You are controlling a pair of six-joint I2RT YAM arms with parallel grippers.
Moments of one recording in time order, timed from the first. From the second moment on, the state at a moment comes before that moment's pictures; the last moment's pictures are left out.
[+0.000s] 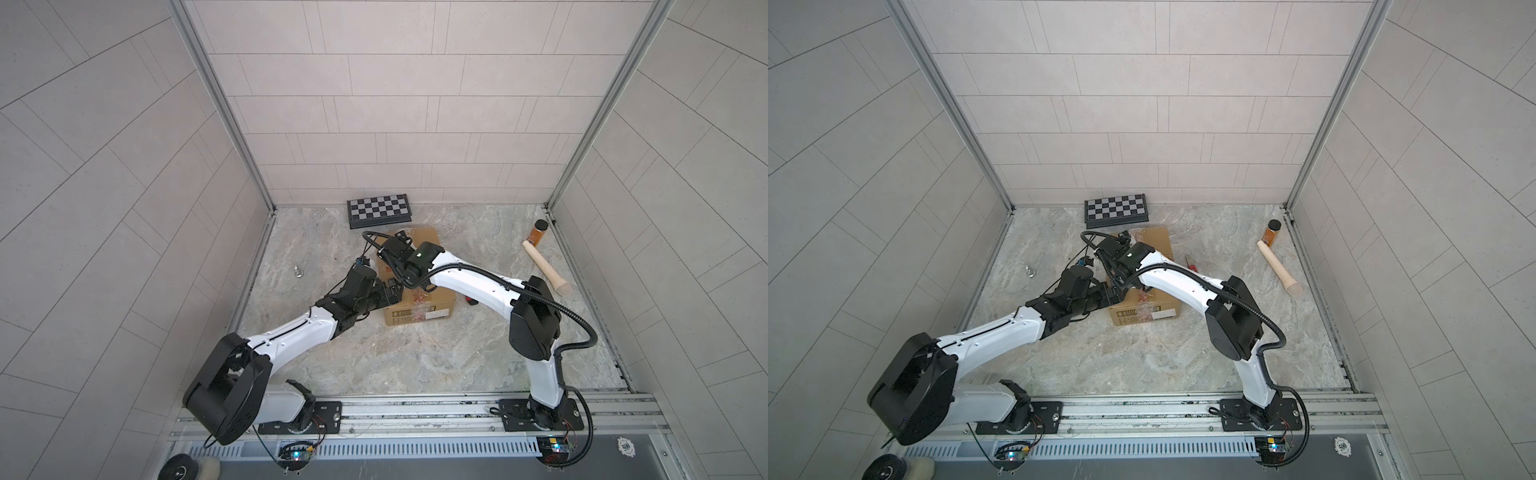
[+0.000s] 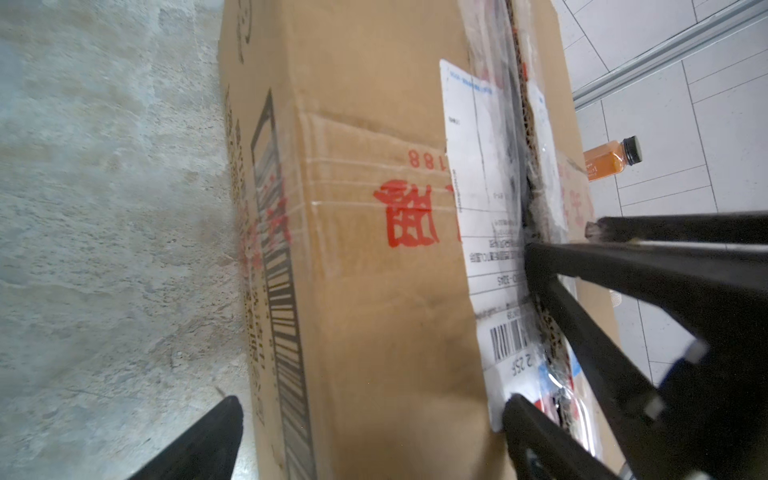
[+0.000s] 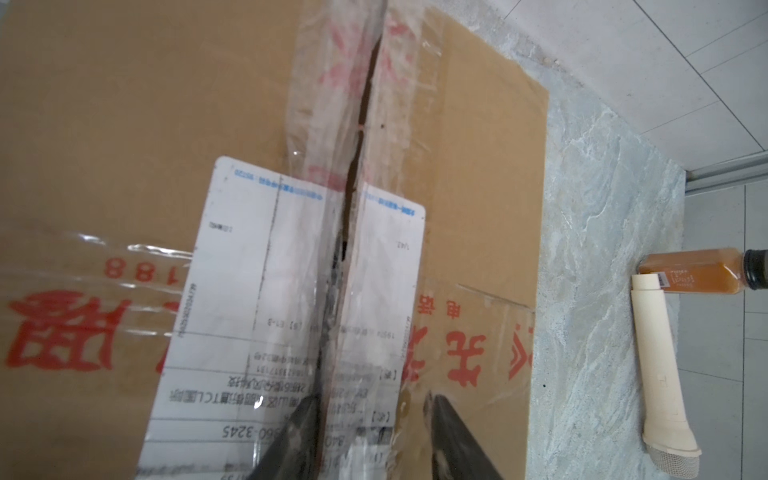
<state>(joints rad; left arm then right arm) -0.57 1.34 0.64 -0.03 0.07 -0.79 0.83 2.01 1.79 -1.02 0.59 0.40</state>
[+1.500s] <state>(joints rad) -0.38 1.33 0.83 -0.24 0.23 -0.57 0.42 1.76 1.35 -0.40 -0.27 0.54</state>
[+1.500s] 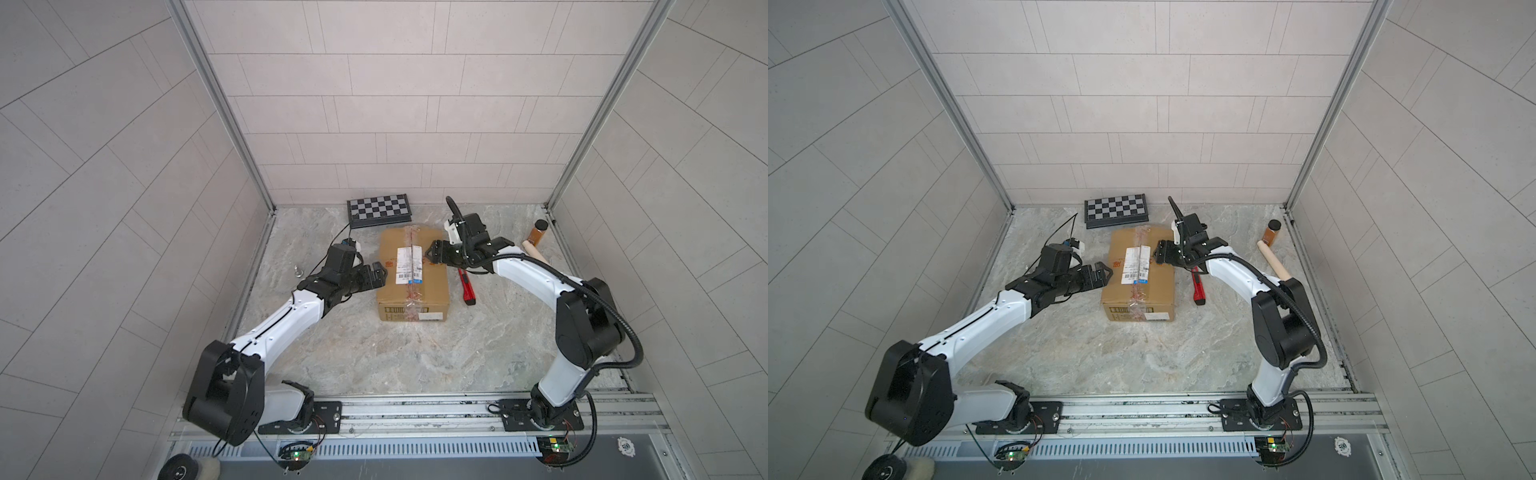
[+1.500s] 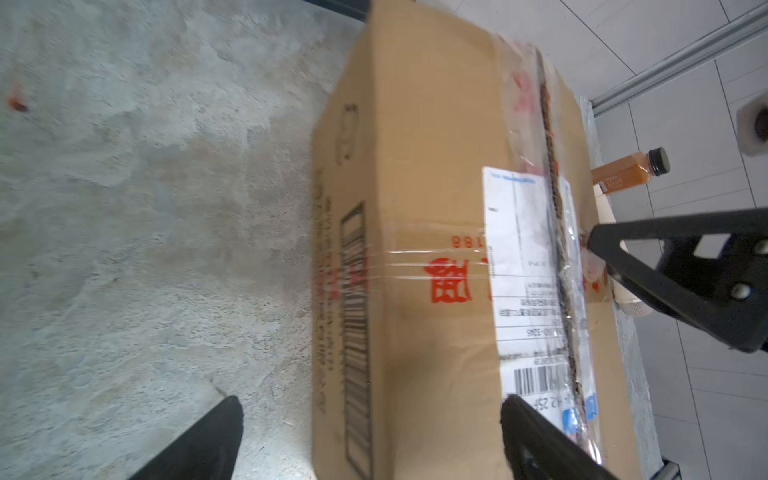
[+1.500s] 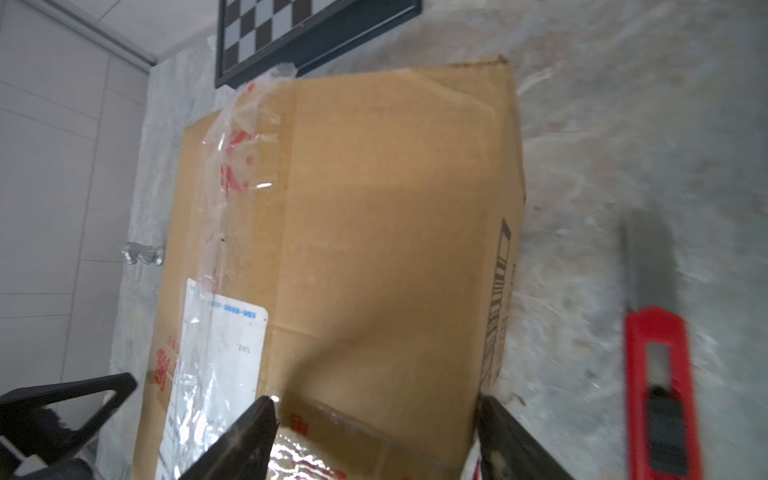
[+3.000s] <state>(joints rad) -0.42 1.49 0.66 0.16 0.19 -0.81 0.84 2.29 2.26 -1.31 0.67 0.33</state>
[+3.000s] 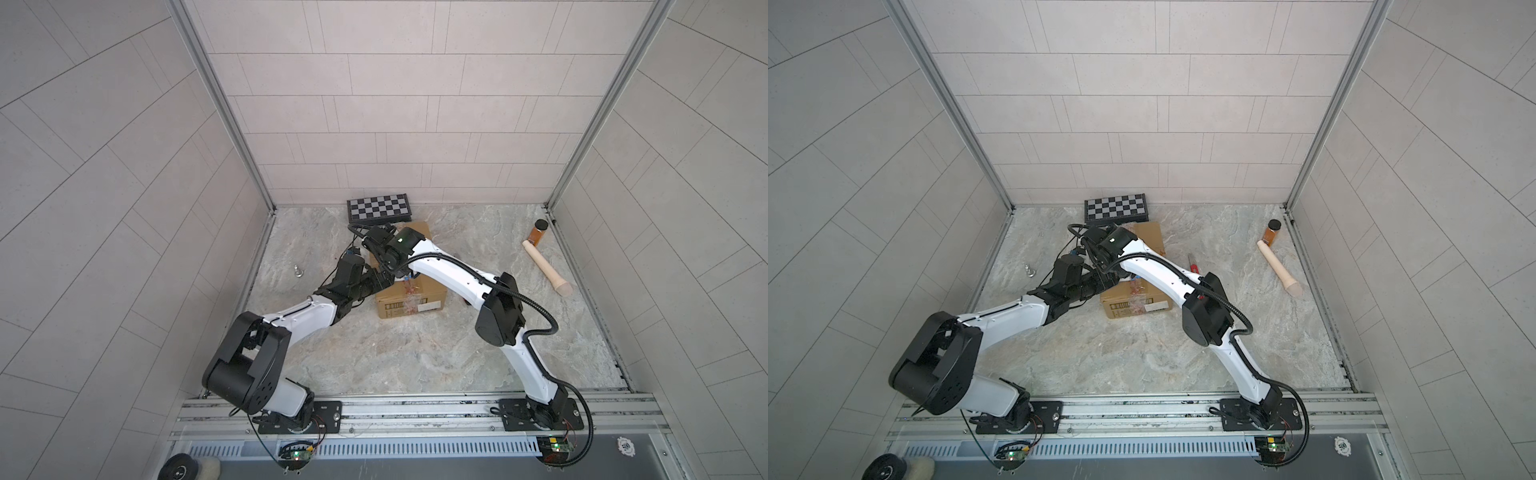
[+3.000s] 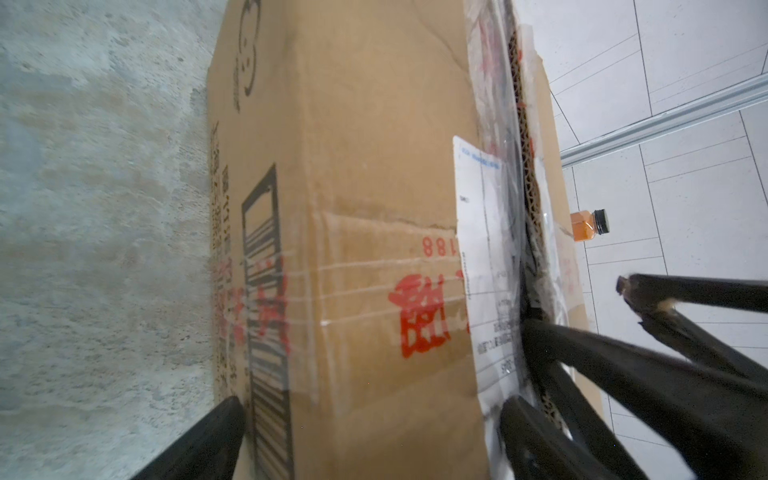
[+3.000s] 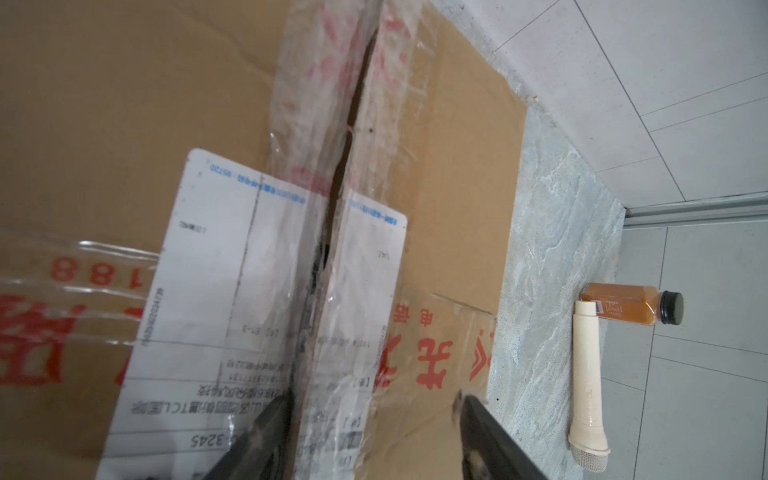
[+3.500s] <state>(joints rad) -0.43 1.50 0.63 0.23 0.16 -0.86 0.84 2.29 2.22 -1.25 0.66 0.34</state>
